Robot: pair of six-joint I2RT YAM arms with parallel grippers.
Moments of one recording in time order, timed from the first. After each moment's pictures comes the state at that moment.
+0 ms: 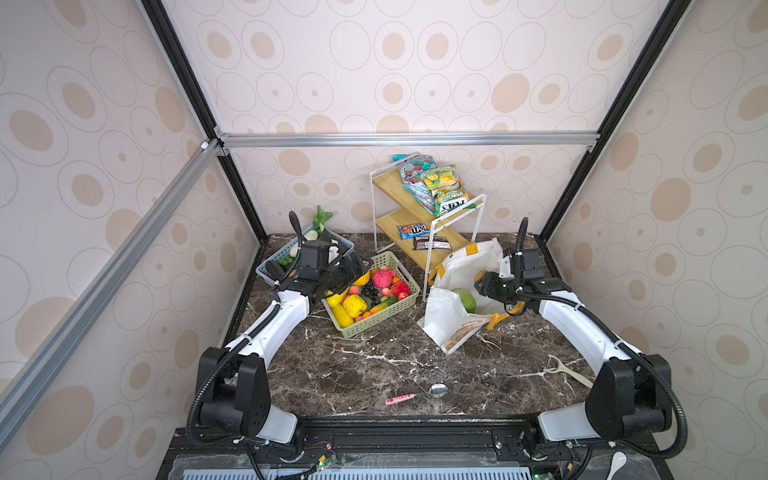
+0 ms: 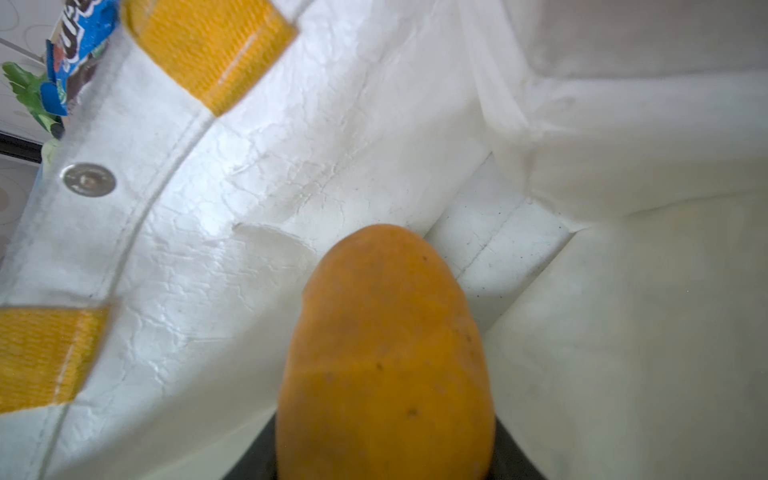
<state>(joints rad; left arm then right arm) -0.22 1.47 1.10 -0.21 0.43 -0.82 0.14 1.44 1.11 -0.53 -0.19 0.45</state>
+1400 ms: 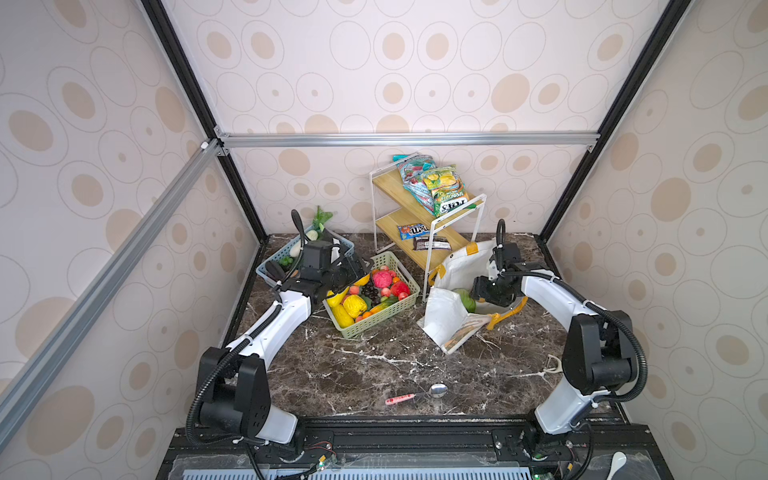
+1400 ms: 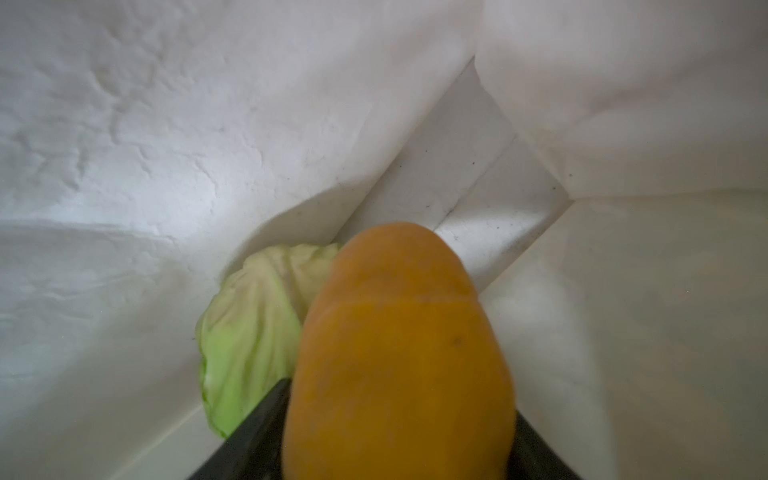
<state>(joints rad) -0.24 1.47 1.10 -0.21 0.38 -0.77 0.13 1.71 1.28 -0.74 -0.15 0.35</state>
